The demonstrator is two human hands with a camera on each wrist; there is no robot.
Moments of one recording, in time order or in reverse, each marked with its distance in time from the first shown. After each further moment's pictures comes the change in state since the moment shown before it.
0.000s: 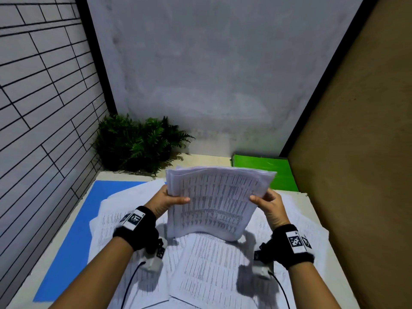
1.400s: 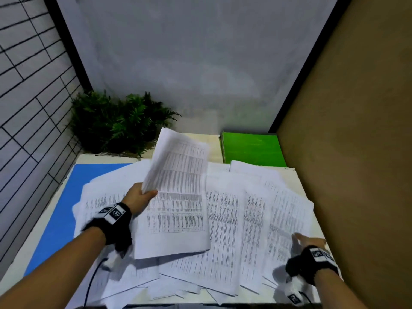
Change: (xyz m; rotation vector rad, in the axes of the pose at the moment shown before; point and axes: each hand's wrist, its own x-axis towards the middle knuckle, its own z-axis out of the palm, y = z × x) left_hand -0.008 -0.052 -0.028 0.586 0.313 -0.250; right_hand -0.085 0.091 -0.162 -0.721 0.767 1.102
